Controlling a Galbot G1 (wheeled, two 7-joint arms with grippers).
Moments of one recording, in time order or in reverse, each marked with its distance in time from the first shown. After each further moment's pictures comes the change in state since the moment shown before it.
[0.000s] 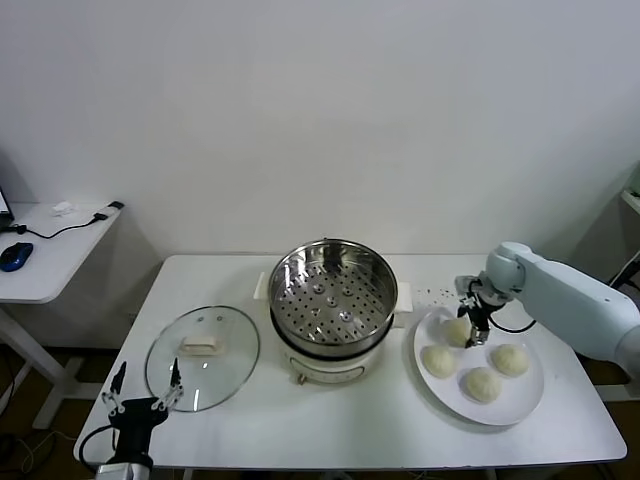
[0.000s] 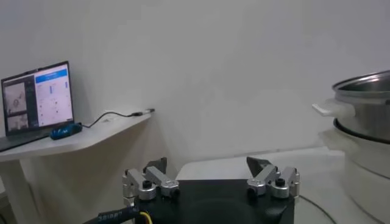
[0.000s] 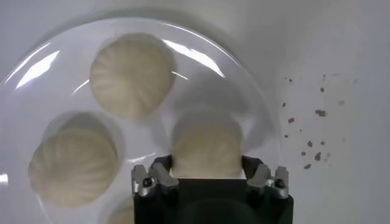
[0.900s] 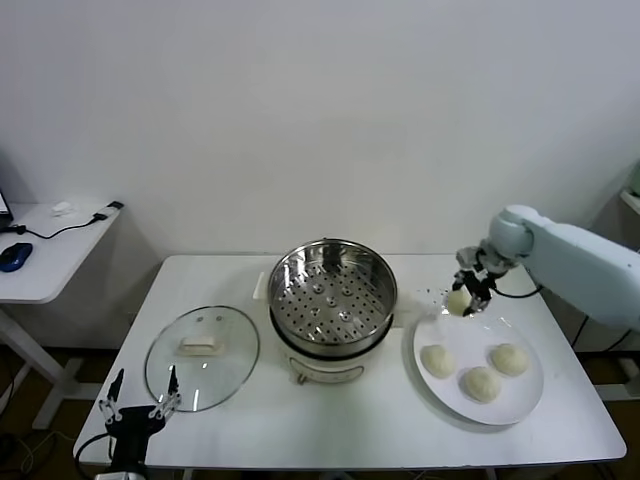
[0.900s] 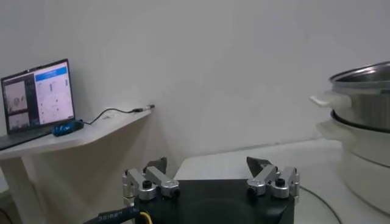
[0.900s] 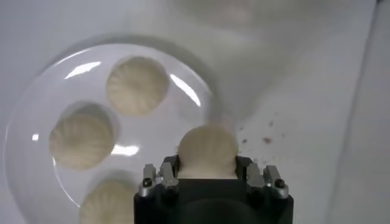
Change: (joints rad) left arm 0.033 0.011 -0.003 -0.004 -0.002 -0.010 -0.004; right arm 0.420 0.006 -0.259 0.190 0.044 0.298 -0.072
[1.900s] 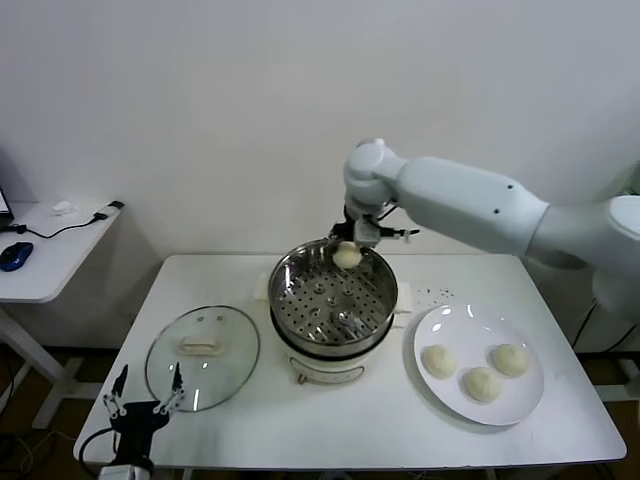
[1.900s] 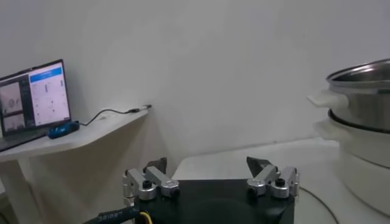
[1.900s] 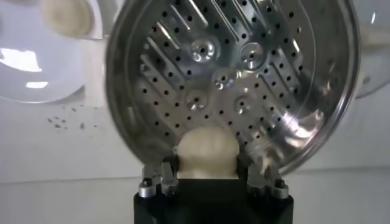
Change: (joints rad) left arm -0.012 -0.004 0.013 -0.012 0.028 0.037 0.001; right arm -0.015 0.432 0.078 0.016 -0.537 0.547 0.094
